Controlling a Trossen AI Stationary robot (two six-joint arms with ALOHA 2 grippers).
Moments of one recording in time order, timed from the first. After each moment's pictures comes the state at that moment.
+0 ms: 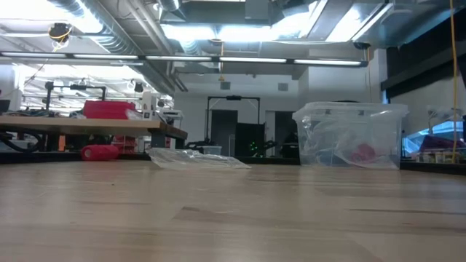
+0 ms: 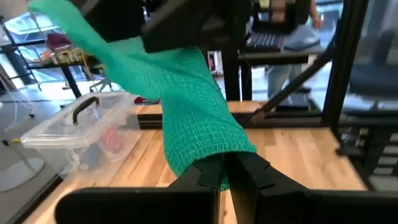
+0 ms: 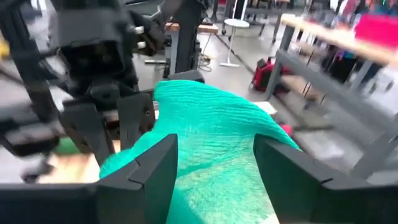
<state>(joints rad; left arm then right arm) -0.52 1.37 1.05 0.14 -0.70 0.00 0.31 1.46 1.38 -0.14 0.51 0.03</state>
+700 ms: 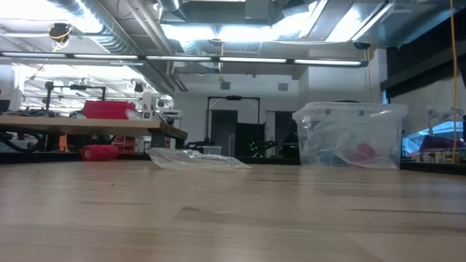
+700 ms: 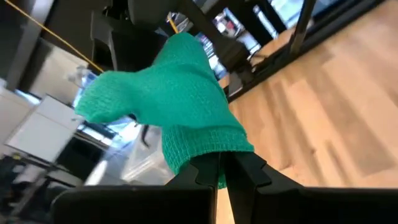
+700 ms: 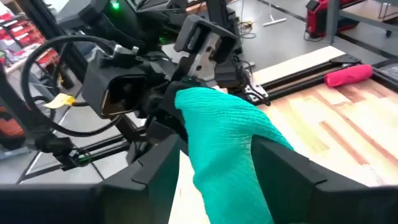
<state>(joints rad) -0.54 1.37 1.05 0.03 -0.86 0.56 0.31 1.46 1.38 -0.21 0.32 0.45</state>
